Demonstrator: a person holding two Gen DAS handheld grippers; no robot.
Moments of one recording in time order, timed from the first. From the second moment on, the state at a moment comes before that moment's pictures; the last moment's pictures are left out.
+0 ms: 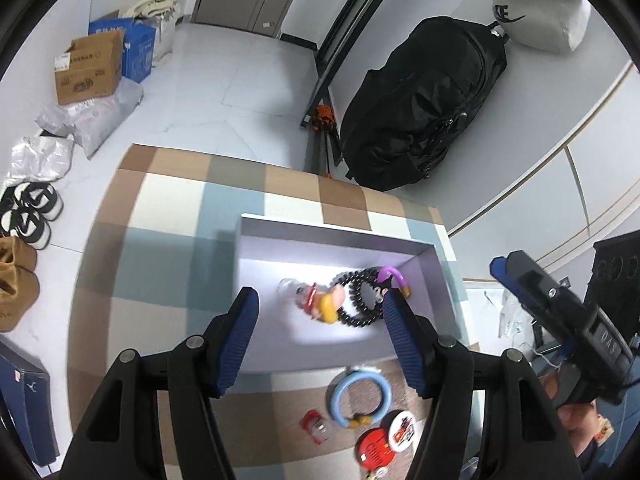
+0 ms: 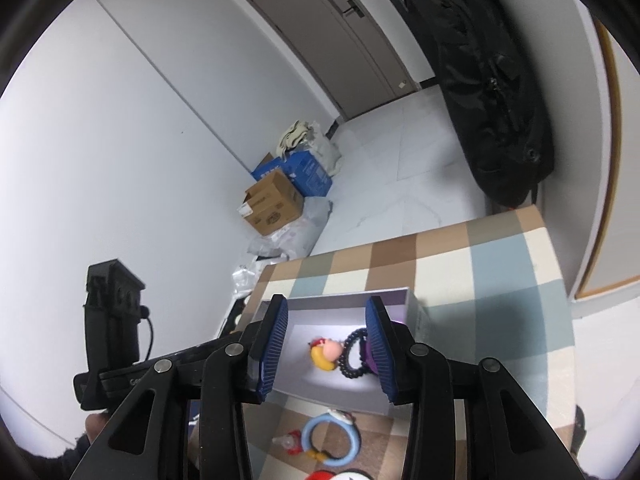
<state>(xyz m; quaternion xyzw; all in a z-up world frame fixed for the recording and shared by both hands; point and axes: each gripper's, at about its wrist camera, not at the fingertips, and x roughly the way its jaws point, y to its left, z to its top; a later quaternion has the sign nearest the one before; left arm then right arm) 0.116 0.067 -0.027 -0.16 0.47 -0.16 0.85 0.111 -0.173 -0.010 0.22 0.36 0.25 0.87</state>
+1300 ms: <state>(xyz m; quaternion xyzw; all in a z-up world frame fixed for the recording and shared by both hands) 0.054 0.050 -0.057 -0.05 0.49 -0.16 0.86 0.053 -0.171 -0.040 0.15 0.41 0.23 0.87</state>
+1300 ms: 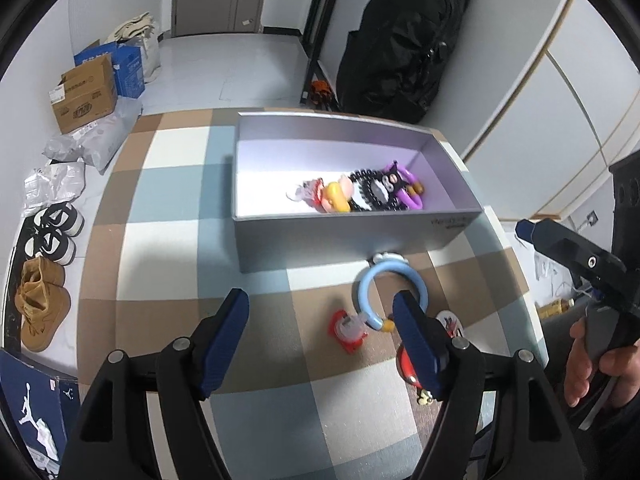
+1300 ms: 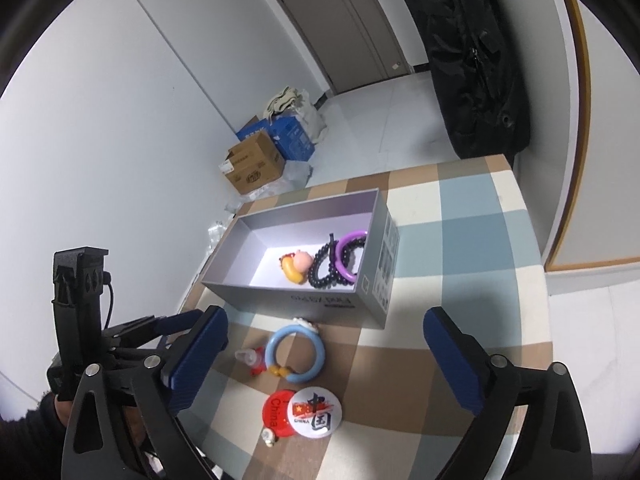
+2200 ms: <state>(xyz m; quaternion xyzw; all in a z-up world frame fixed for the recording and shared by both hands) 0.046 0.029 -0.076 0.00 0.52 -0.19 0.83 0.047 -0.177 -0.045 0.16 0.43 0.23 0.86</state>
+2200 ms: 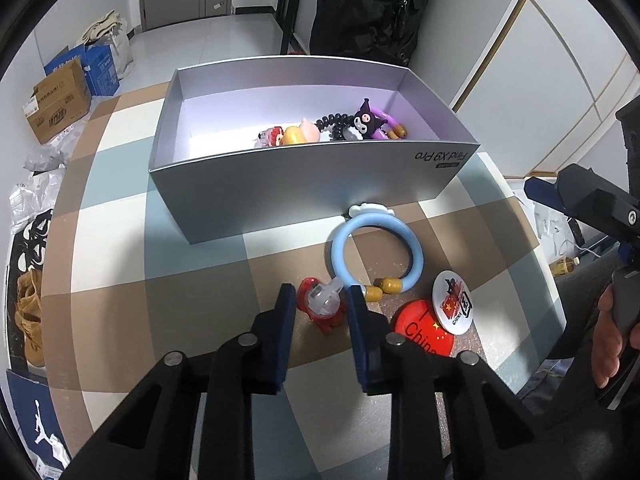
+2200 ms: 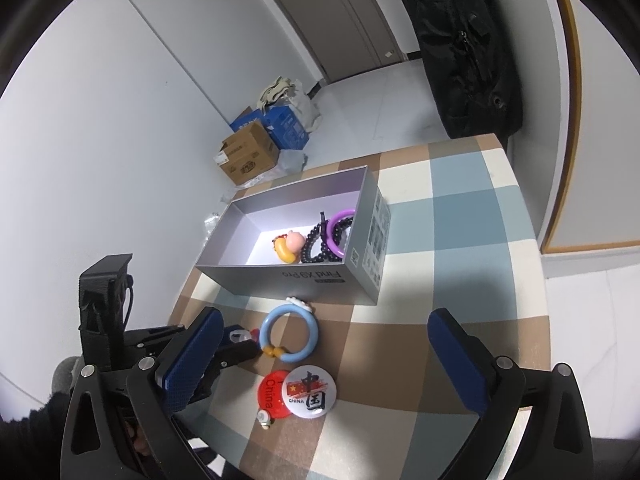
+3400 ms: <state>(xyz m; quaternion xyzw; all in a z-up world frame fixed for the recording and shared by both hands) 0.044 0.049 -0.060 -0.03 0.51 -0.17 0.84 0.000 -0.142 -0.074 0.11 0.49 0.24 0.83</state>
